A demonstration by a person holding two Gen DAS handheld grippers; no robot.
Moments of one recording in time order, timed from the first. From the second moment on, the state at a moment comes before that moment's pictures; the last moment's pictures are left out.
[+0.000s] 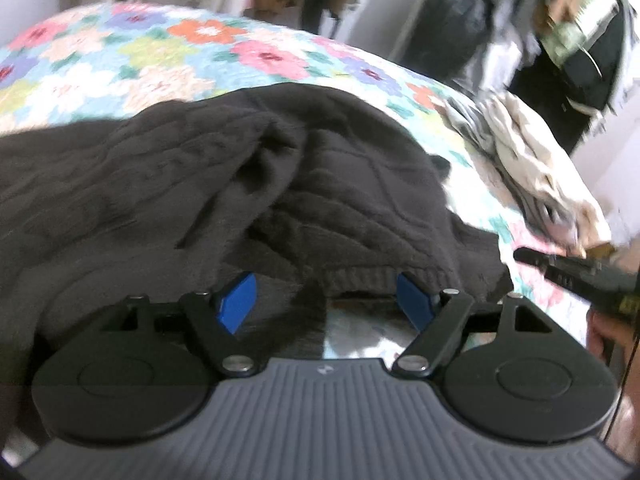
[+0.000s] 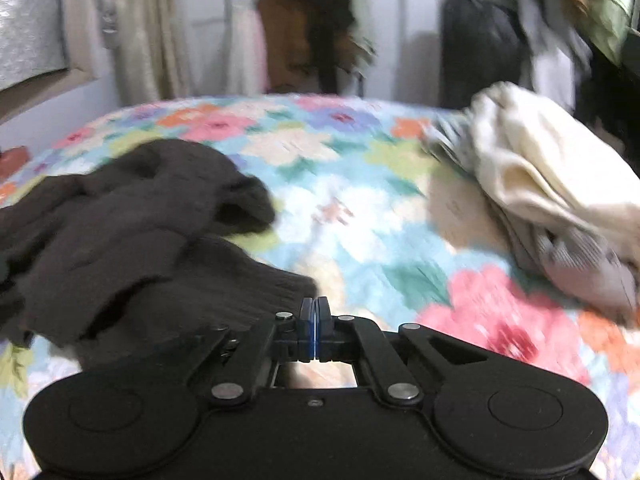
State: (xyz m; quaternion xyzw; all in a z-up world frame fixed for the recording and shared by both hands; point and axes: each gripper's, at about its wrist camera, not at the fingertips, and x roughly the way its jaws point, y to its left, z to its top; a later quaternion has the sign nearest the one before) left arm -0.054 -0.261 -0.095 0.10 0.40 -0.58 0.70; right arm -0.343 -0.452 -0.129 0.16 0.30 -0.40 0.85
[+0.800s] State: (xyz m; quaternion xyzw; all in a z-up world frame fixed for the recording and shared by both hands) left arm -0.099 -0.309 -0.123 0.30 0.26 -0.55 0.73; right arm -0.285 -0.372 -0.131 0.11 0.31 -0.19 0.93
